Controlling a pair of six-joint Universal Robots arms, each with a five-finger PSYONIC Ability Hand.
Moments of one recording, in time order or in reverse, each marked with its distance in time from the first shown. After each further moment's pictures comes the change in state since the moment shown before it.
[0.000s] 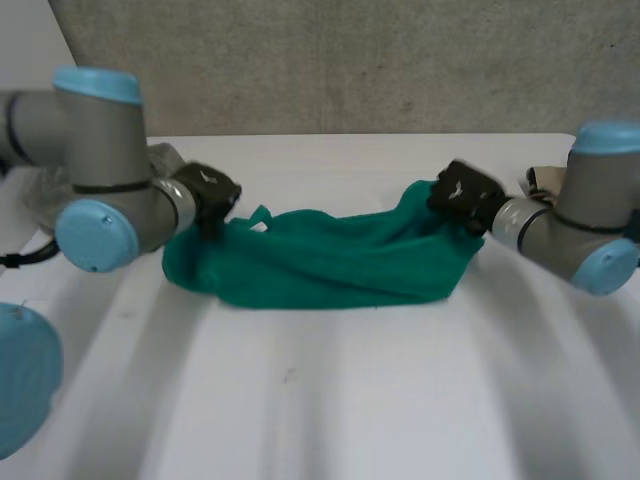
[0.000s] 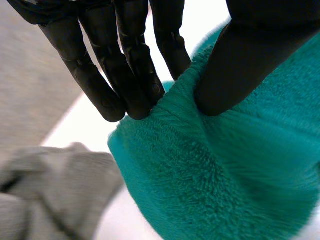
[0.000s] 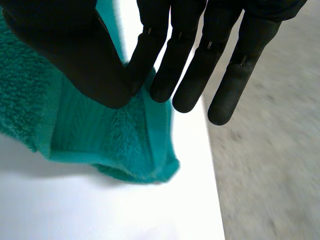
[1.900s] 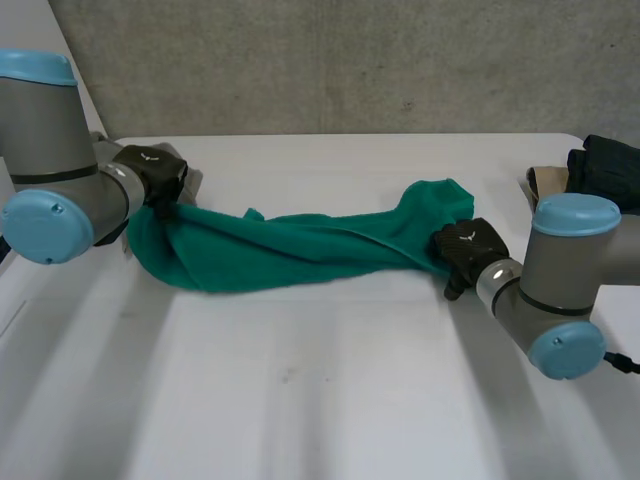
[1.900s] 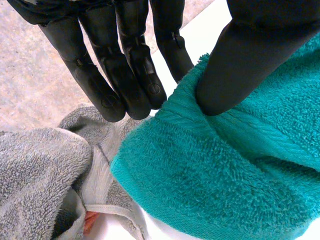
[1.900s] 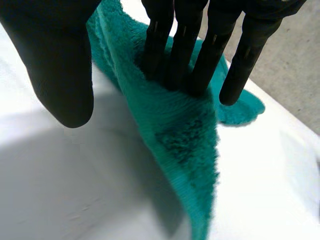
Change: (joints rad) left arm 0.114 0.089 -0.131 0.087 -0.040 -0.124; right arm 0.118 -0.158 0.526 -0.316 0.371 0.674; left_hand 0.000 0.004 0.004 0.001 0.000; right_hand -0.445 -0.498 -0.496 -0.507 -0.482
